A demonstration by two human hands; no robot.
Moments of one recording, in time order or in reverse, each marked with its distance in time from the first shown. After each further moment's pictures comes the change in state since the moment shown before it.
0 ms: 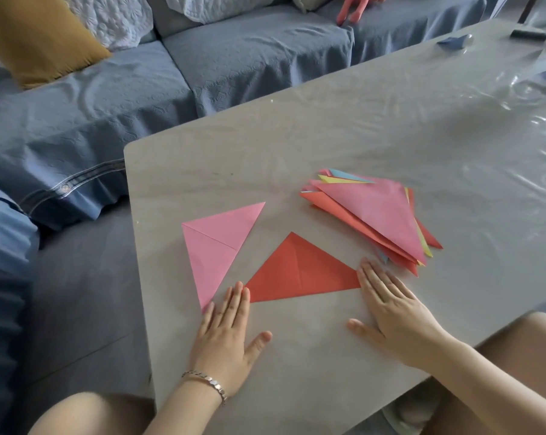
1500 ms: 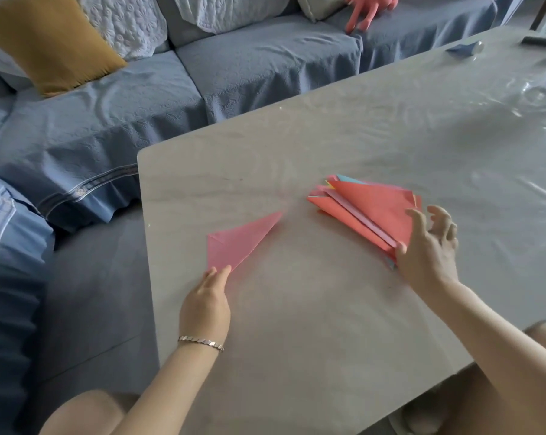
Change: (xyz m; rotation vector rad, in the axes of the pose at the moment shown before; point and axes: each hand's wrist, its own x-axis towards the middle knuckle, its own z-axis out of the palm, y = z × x) left_hand 0.037 -0.018 -0.029 -0.287 0.307 -0.298; right_hand 0.063 0.037 -0.031 0.484 0.412 0.516
